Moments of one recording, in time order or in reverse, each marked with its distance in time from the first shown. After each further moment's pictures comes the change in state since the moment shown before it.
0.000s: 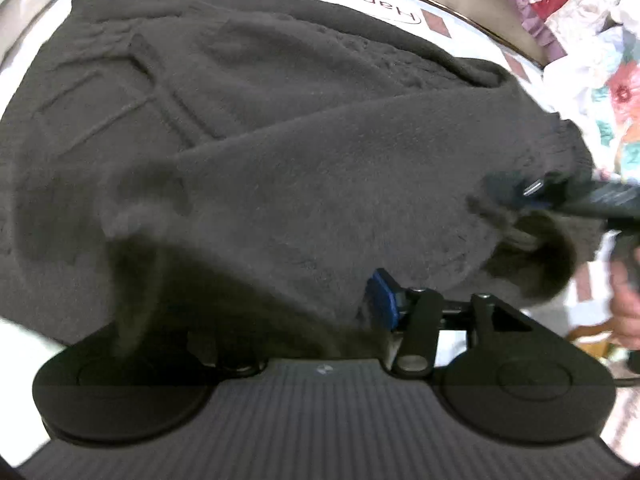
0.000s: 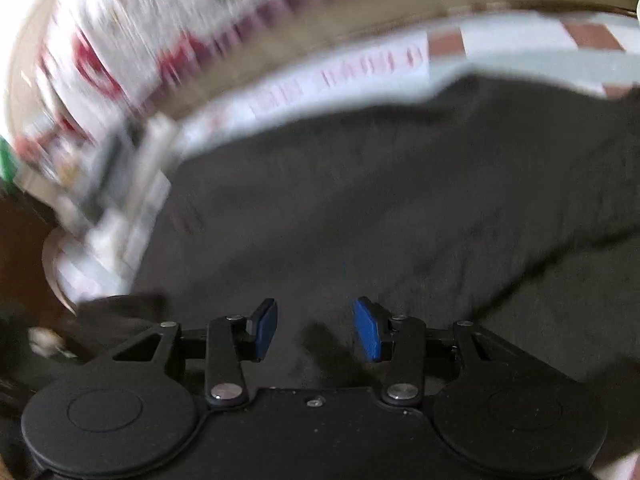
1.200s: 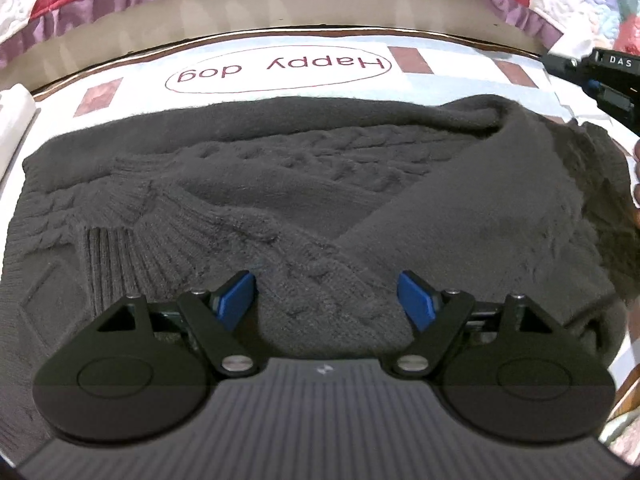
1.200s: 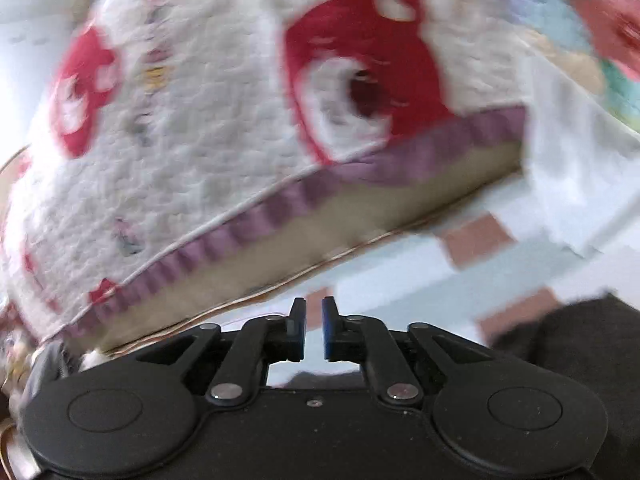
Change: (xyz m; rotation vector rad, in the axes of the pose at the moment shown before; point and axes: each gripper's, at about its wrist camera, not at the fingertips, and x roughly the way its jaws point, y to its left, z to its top) left arm 0.058 -0.063 0.076 0.245 -0.118 0.167; right arm -0.074 -0.130 0.066 0.216 -0.632 -0.128
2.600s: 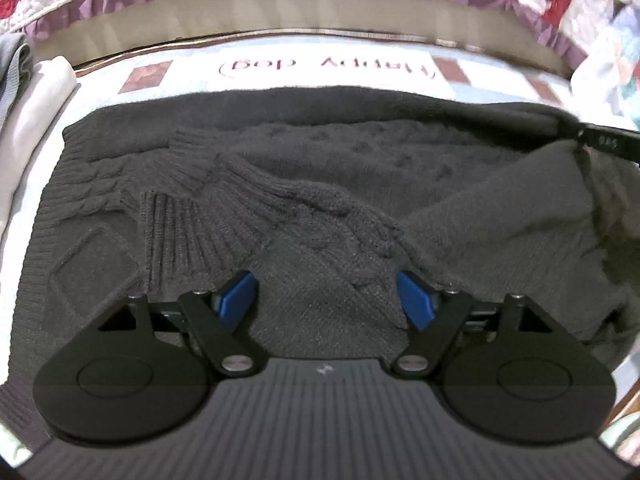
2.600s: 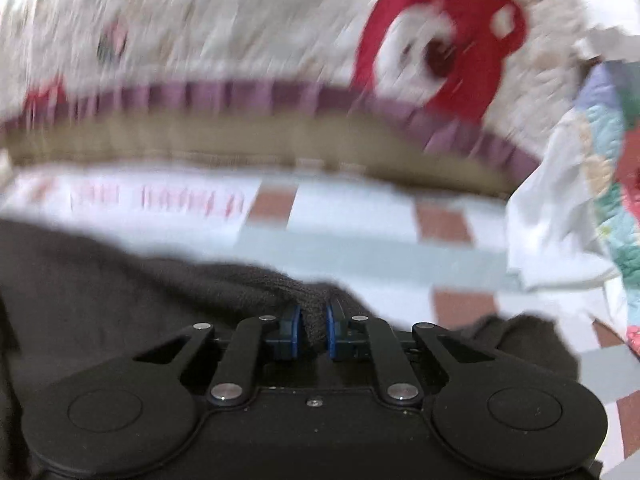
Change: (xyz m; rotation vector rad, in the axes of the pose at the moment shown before) left arm -0.022 0.036 -0.020 -0.084 -0.057 0.017; right arm 0.010 0.081 -0.040 -0.506 0.101 -0.285
